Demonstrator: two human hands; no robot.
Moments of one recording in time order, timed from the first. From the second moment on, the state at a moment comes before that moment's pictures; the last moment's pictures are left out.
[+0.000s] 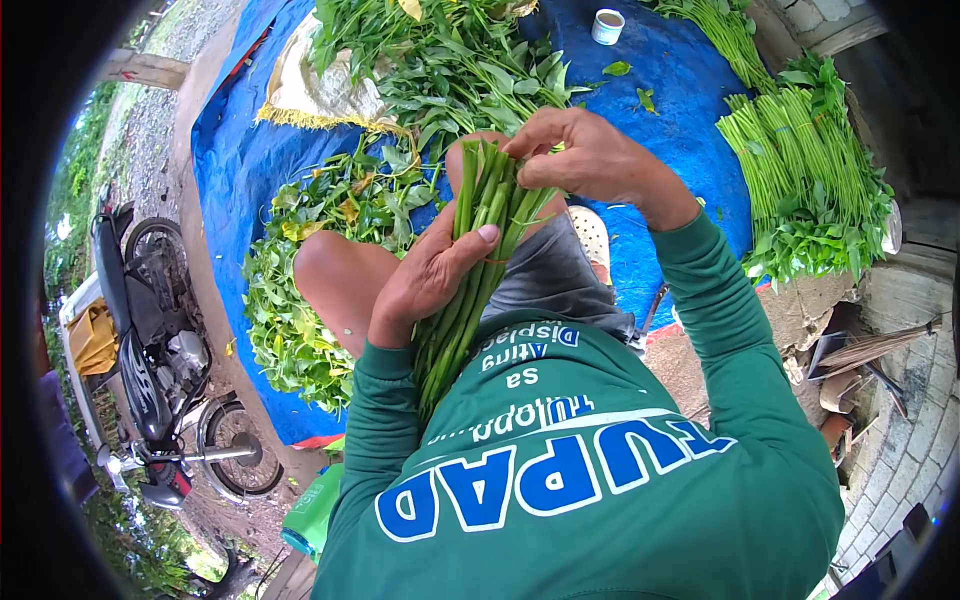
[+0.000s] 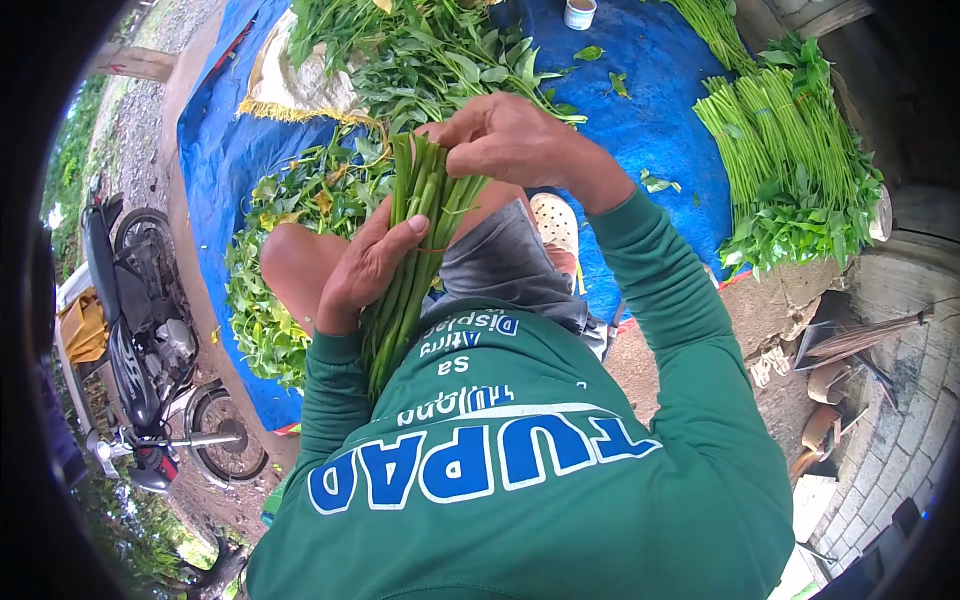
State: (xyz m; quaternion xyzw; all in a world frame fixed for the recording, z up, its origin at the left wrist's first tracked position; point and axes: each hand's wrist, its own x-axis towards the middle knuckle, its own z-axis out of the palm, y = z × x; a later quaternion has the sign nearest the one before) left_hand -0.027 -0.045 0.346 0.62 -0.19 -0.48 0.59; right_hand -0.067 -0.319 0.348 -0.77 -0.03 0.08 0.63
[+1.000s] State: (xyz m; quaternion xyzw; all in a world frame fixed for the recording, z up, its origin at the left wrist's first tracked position) left_hand -0.046 -0.061 0.321 0.76 -0.30 -0.45 0.36; right_hand -0.147 -0.275 0.231 -0.74 0.13 -0.12 0.64
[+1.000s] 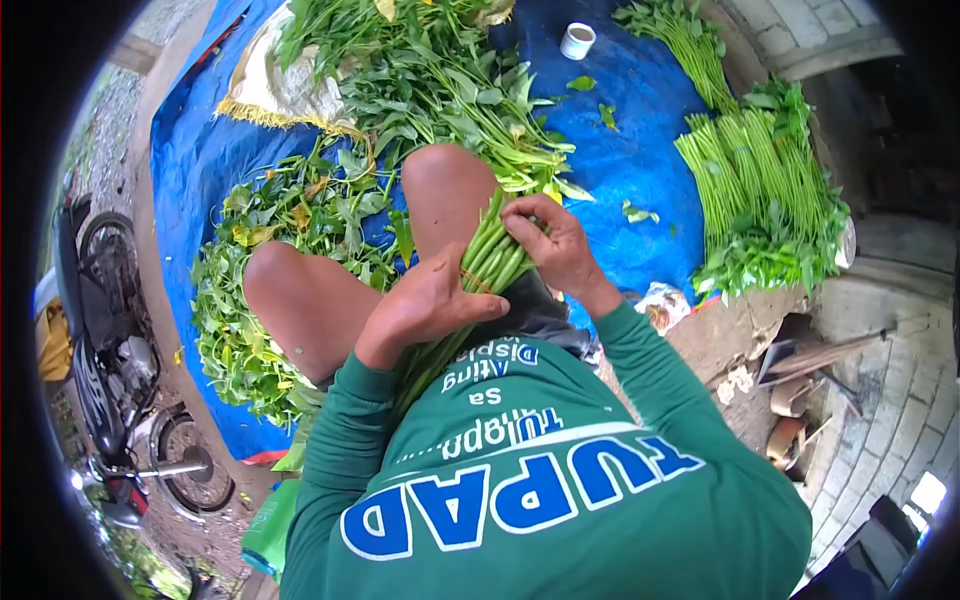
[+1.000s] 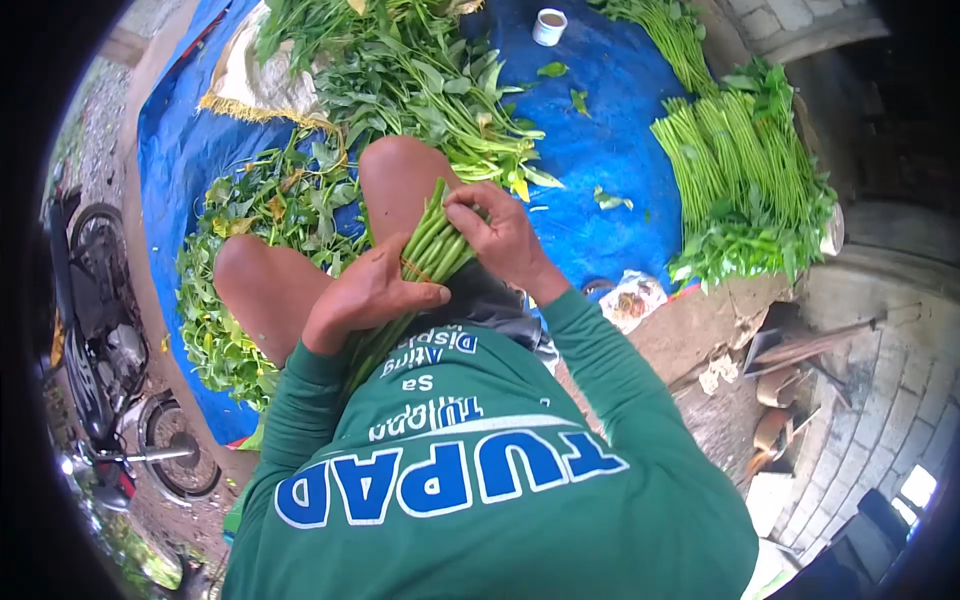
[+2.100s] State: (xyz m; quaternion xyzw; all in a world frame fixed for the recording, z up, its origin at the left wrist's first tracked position) left_hand -0.004 -0.007 0.332 0.47 -0.19 -0.59 0.62; right_hand -0.071 -0.206 0.344 -0.47 0.01 -0.04 0.88
